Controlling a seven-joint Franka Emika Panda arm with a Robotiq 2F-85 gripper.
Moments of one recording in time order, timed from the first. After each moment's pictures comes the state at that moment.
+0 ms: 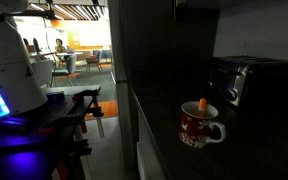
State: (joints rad) arm -0.04 -0.20 -0.36 -2.42 0.31 2.31 -0.33
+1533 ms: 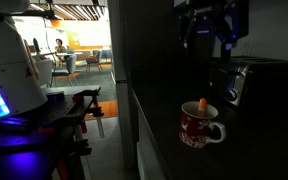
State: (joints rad) arm -0.08 0.12 -0.22 -2.33 0.30 2.61 -0.89
